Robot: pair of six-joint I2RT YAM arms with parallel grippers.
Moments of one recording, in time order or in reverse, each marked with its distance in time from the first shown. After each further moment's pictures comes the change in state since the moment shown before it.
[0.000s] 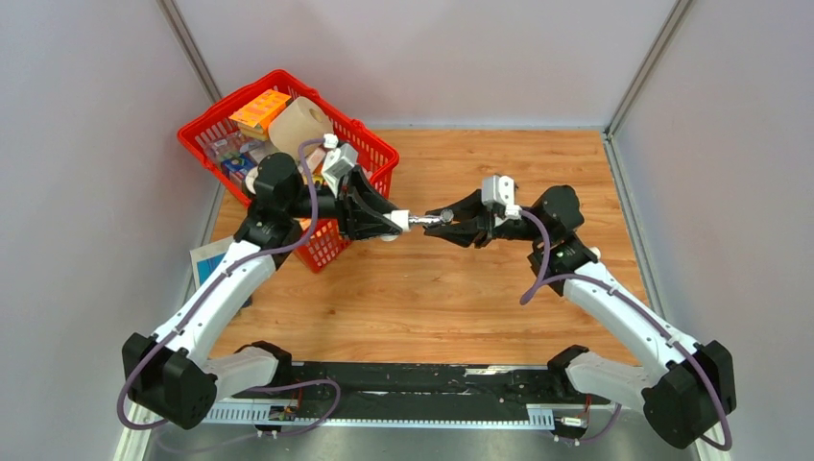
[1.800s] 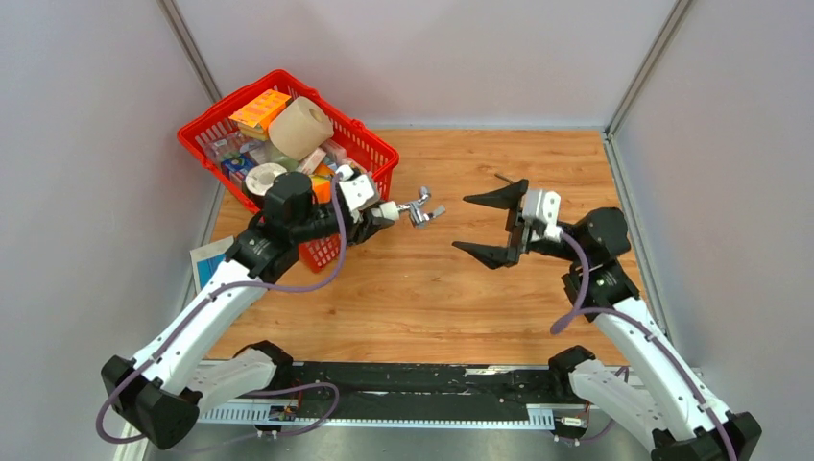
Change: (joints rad) left arm -0.143 -0.137 0.001 -0.468 -0.687 0.689; right arm -0.107 -0.246 -0.023 -0.195 0.090 -0.002
